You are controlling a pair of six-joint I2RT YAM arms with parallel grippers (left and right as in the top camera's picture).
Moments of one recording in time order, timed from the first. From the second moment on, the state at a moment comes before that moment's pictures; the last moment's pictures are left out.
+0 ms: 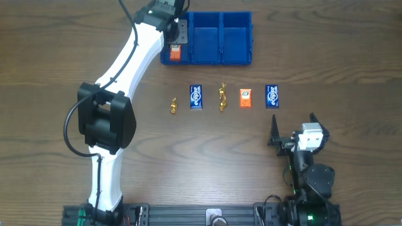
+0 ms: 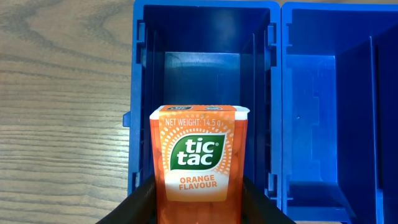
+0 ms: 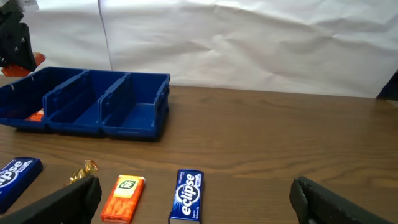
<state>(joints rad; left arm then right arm) -0.37 2.25 2.06 -0.86 -0.14 -0.33 0.03 0.01 0.02 -0.08 0.00 -0.04</state>
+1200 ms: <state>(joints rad) -0.89 2.33 2.07 -0.89 -0.22 -0.75 0.03 0.01 0.02 -0.08 0.00 -0.04</state>
